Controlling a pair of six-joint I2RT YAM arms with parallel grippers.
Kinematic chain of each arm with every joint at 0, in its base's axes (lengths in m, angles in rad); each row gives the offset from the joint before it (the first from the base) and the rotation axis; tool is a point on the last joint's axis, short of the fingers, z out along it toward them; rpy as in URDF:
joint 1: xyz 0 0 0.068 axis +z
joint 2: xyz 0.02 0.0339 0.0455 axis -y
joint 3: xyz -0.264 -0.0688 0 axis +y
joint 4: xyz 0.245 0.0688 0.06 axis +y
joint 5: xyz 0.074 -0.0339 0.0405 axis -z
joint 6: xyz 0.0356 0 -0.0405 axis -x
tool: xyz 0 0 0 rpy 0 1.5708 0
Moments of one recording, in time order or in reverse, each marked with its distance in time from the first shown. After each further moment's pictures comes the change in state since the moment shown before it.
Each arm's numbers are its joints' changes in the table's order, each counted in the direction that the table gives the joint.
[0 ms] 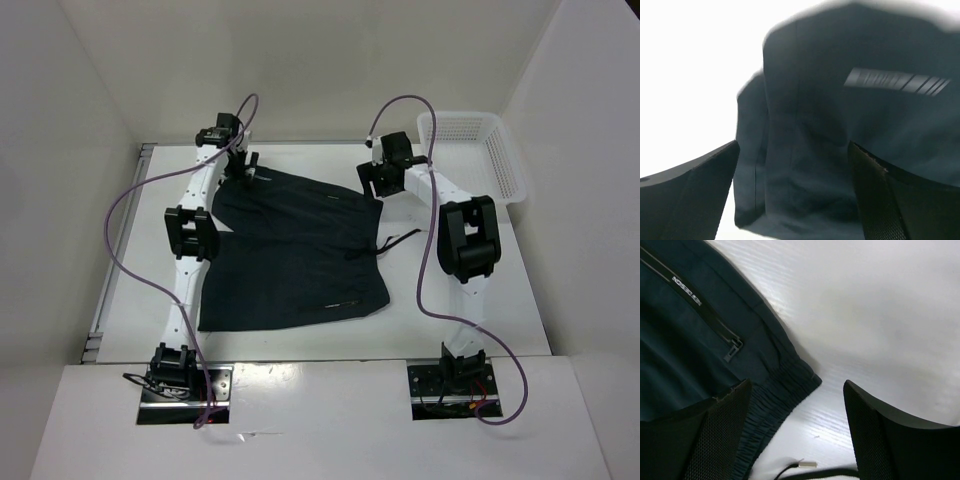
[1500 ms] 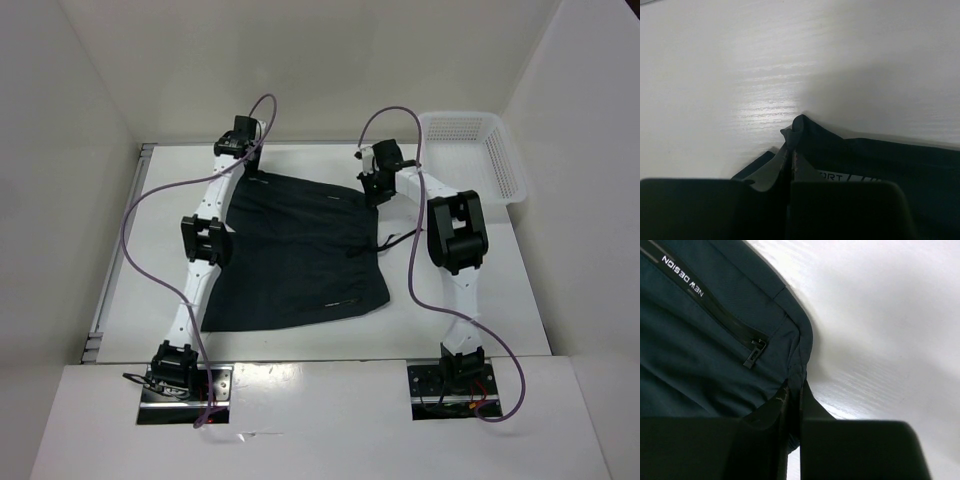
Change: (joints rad) left arm -0.064 -0.153 -0.182 -0.239 -0.091 0.001; right arm 0.011 -0.134 -0.066 0.019 -0.087 0.070
